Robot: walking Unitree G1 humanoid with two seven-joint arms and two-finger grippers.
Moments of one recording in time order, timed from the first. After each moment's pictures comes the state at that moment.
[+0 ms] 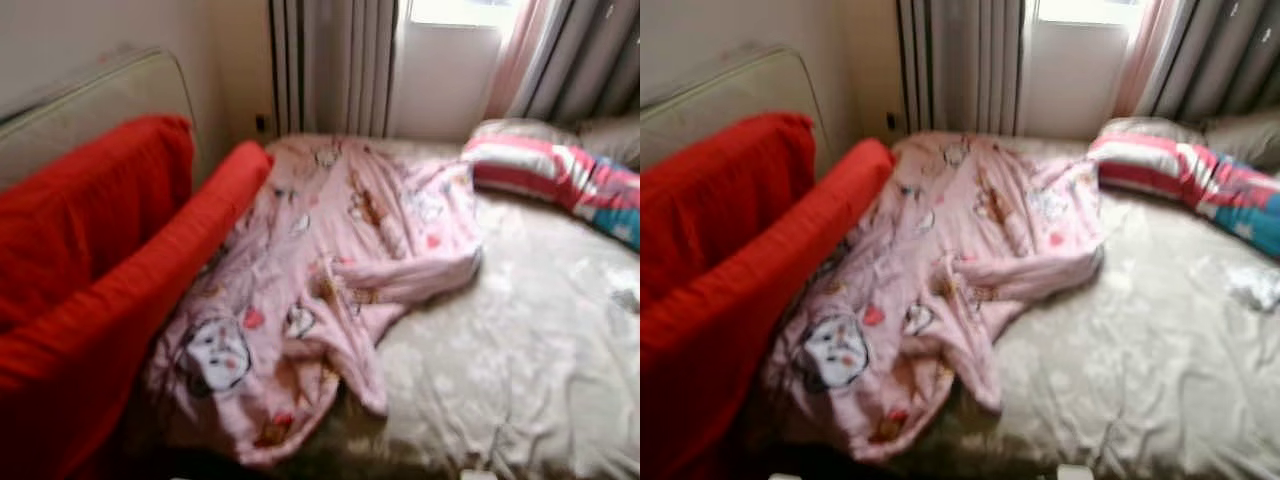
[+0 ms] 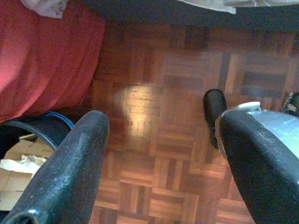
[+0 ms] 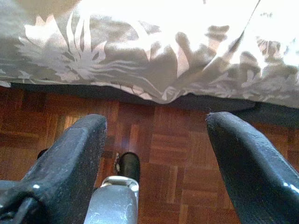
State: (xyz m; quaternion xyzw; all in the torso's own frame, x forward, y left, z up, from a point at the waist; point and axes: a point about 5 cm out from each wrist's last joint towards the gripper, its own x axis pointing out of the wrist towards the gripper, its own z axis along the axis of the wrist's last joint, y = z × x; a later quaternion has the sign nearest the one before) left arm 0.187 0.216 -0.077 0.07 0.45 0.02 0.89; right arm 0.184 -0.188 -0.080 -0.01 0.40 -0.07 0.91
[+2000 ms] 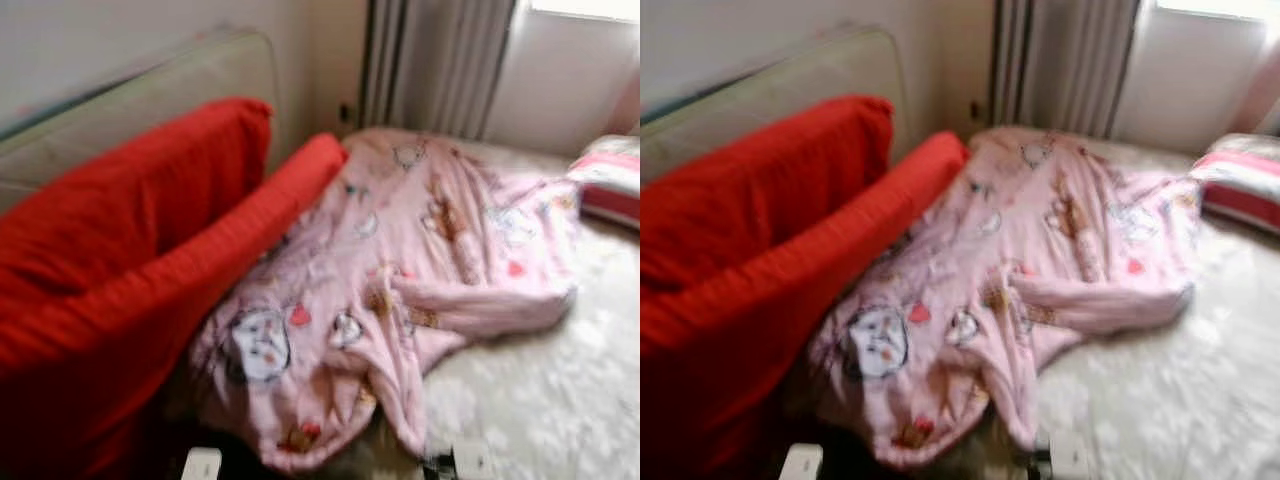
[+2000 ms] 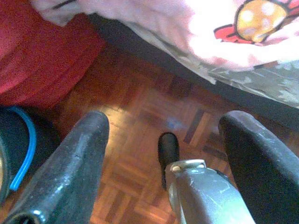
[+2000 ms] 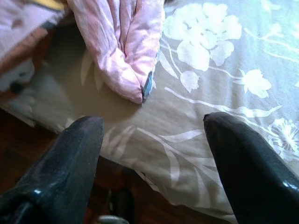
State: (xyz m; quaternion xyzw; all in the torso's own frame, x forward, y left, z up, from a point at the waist) left arm 0.223 0.192 -0.059 0.02 0.37 -0.01 0.93; right arm 0.211 -0.190 -0.063 -0.02 0.35 -0.04 0.94
